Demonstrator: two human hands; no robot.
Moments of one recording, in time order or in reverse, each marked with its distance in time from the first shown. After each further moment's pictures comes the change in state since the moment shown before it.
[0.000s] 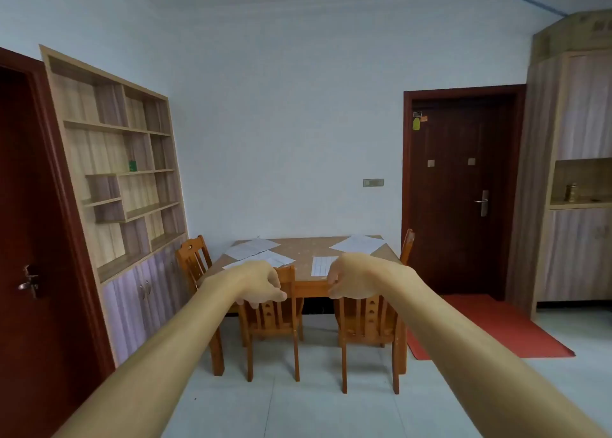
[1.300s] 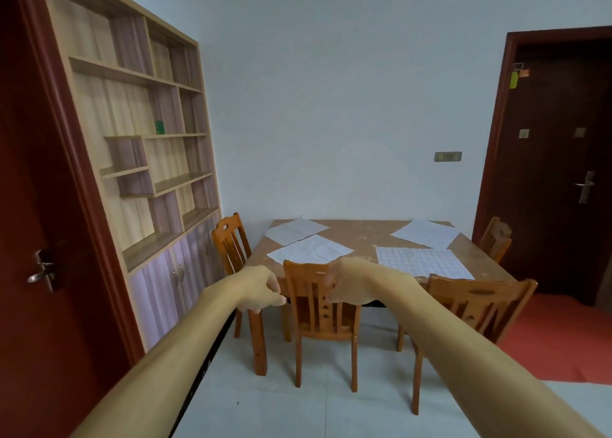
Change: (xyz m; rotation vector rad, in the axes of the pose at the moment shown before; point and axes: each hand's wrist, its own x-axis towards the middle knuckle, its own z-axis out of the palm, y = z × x) left_hand 0.294 -0.375 -0.038 -0.100 -0.023 -0.093; right_hand 0.444 -0.186 0.102 0.049 -0.118 -0.099
